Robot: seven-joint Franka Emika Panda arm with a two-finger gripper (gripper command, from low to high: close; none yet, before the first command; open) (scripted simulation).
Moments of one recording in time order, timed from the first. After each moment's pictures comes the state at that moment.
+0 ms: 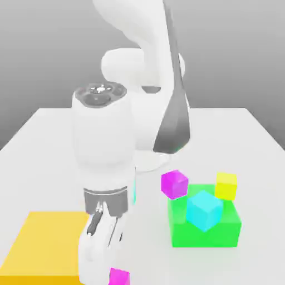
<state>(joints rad) -0.14 0.35 0.03 -2.31 -0.02 2.66 2.51</state>
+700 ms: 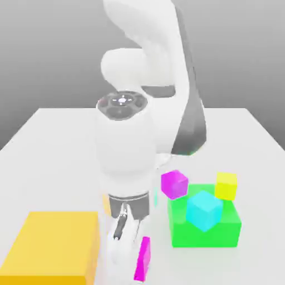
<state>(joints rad) -0.10 0.15 0.16 -2.41 0.12 2.58 2.34</state>
